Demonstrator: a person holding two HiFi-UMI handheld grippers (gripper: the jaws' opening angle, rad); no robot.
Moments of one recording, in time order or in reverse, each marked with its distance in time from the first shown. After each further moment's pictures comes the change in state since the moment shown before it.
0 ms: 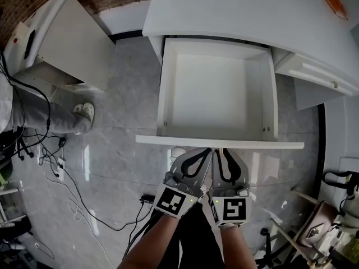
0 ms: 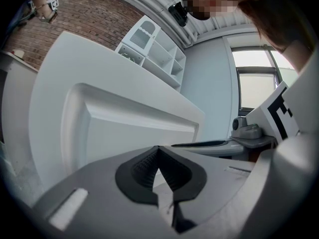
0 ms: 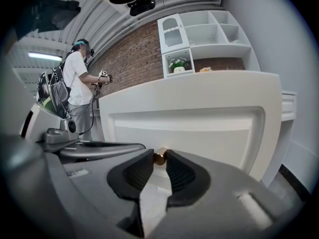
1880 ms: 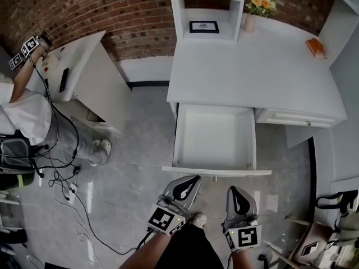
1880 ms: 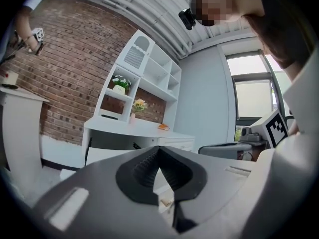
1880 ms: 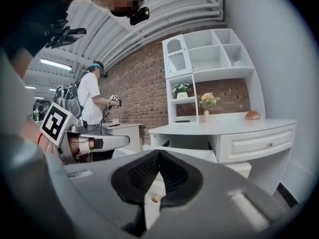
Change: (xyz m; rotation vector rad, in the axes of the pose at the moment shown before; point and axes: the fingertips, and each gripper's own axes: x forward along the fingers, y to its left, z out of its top) left arm -0.053 -0.022 0.147 0.053 -0.116 -0.015; right arm -0.096 -0.013 0.130 -0.041 -0.138 0.050
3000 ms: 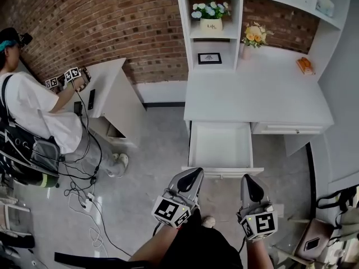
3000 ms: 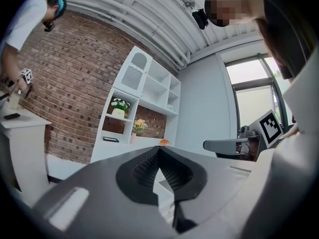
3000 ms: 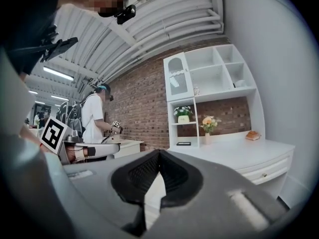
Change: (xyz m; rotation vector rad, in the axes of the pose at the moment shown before) left arm -0.044 -0.030 0.156 0.036 -0.091 0.029; right arm -0.049 0.004 0.170 0.013 -0.125 0.004
